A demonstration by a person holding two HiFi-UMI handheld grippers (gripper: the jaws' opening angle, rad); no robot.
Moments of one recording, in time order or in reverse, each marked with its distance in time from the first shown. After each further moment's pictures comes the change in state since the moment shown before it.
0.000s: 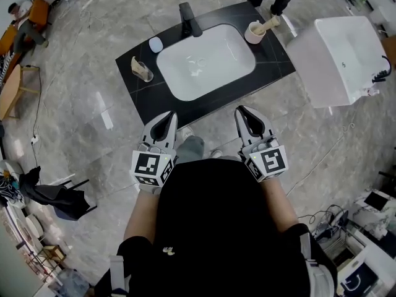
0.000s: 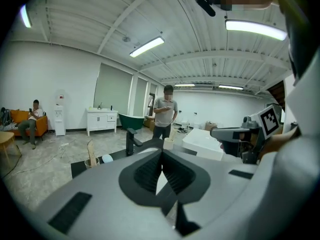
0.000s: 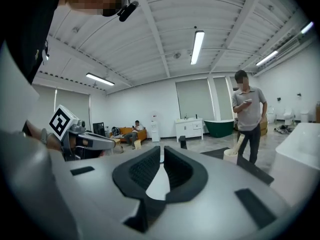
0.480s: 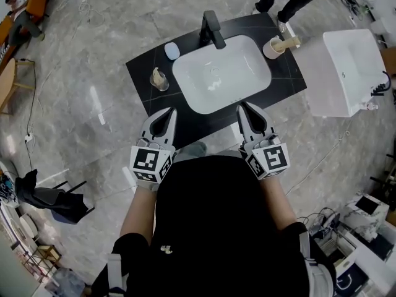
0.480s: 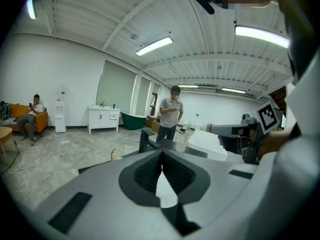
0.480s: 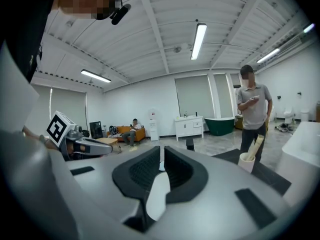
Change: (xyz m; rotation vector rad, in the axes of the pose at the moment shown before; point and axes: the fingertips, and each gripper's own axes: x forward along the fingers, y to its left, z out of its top) left arm 0.017 0.113 0.012 -0.039 0.001 -0.010; right arm 0.111 0.028 0.019 0.013 0.031 -0.020
